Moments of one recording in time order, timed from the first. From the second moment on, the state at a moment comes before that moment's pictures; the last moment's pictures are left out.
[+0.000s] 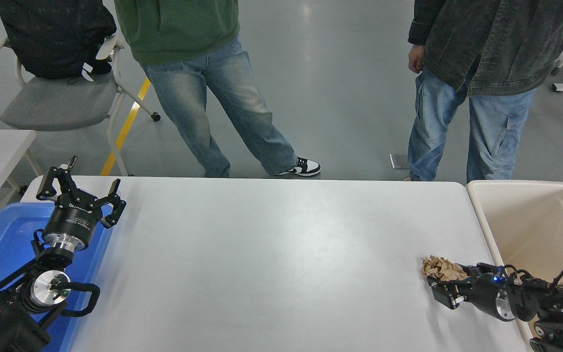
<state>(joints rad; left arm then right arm) -0.42 0.43 -0.89 -0.65 0.01 -0.49 -0.57 0.74 -0.59 -0.32 0.84 -1.51 -0.39 0.21</state>
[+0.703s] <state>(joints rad) -0.42 0.43 -0.89 -0.65 0.01 -0.49 -0.57 0.82 -0.63 -0.33 0.93 -1.35 -0.36 0.28</state>
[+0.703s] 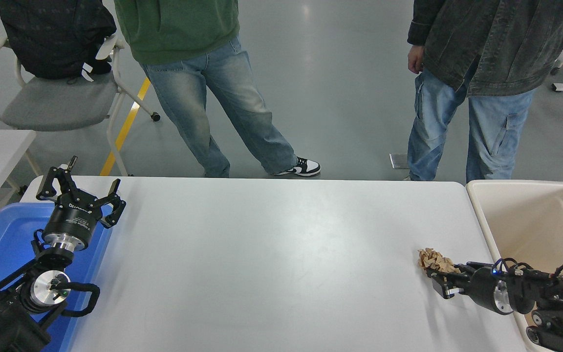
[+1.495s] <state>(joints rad) -0.42 0.43 -0.89 -0.65 0.01 -0.49 -0.57 1.02 -1.03 -0.28 1.44 -1.20 -0.25 0.30</state>
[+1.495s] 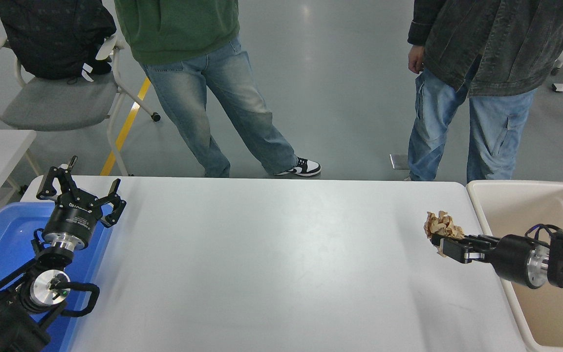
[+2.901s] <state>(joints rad) -0.42 0.43 -0.89 -0.65 0.01 -0.49 -0.57 0.80 -0.91 -0.08 0.76 -0.35 -0.01 0.43</state>
